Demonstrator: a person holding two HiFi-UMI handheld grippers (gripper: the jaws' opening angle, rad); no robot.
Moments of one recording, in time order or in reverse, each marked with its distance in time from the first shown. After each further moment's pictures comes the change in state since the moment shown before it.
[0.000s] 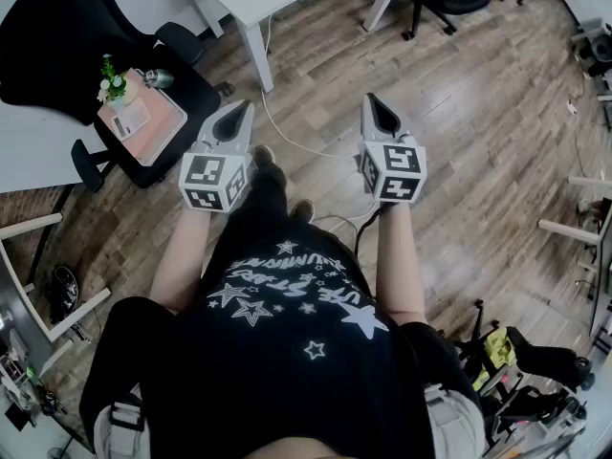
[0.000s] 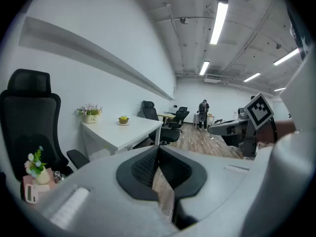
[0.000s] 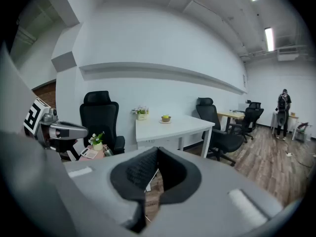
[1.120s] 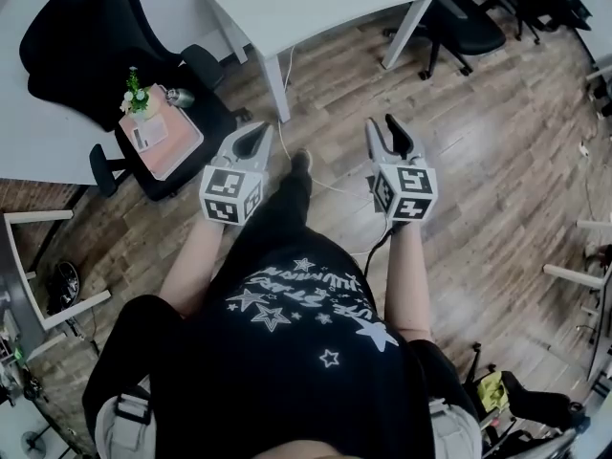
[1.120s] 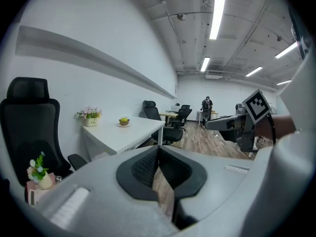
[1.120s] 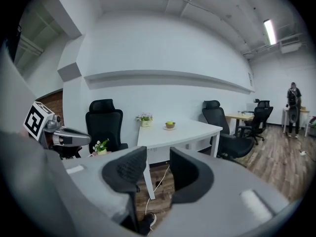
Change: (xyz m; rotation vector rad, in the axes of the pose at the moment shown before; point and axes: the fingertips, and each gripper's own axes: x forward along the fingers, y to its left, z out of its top) left arm 0.030 -0.011 0.006 0.023 0.018 0.039; right arm 0.023 -0.030 0.015 0.014 -0.057 0.099
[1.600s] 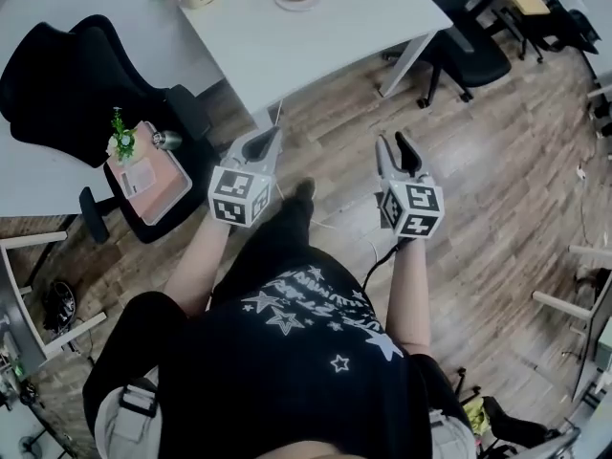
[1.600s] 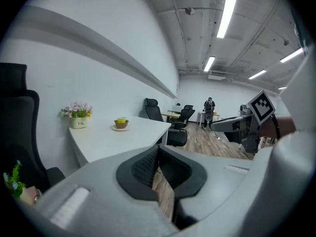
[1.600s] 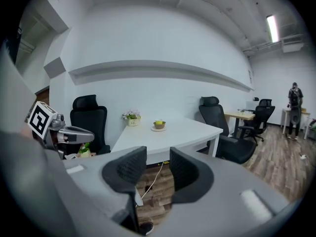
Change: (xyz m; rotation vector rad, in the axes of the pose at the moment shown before) left arm 0.169 0.061 0.039 -0.031 0.012 -0.024; right arm 0.131 -0.101 0.031 0.005 0.047 -0.031
